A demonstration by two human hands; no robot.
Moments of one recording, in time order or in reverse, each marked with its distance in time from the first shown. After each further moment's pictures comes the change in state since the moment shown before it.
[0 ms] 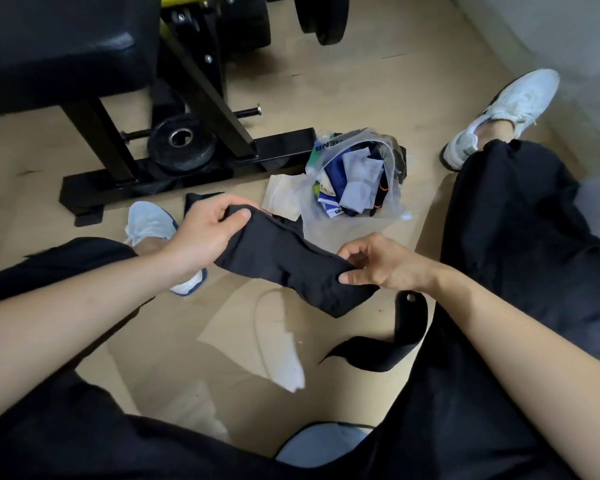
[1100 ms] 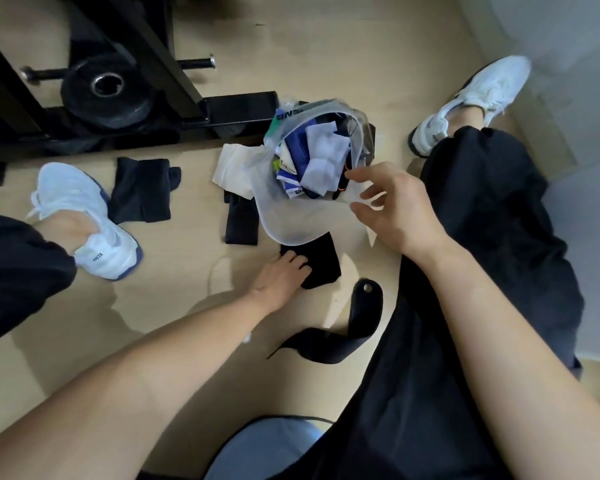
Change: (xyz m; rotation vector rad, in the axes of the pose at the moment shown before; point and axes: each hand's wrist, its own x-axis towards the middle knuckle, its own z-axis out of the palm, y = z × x) left_hand 0.052 -0.146 0.240 1.037 -0.440 0.452; right_hand -0.005 0.013 -0.066 -0.406 0.633 -0.108
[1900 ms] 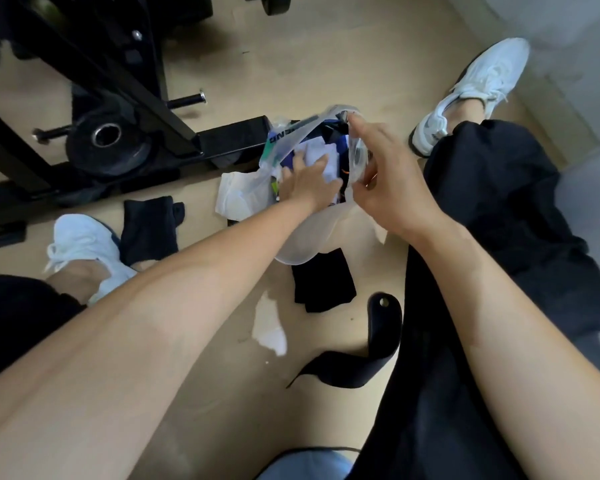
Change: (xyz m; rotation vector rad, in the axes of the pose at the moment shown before) left_hand 0.140 -0.028 -0.167 -0.390 0.022 -0.521; right_hand 0.047 0.002 -0.005 0.114 0.121 -0.035
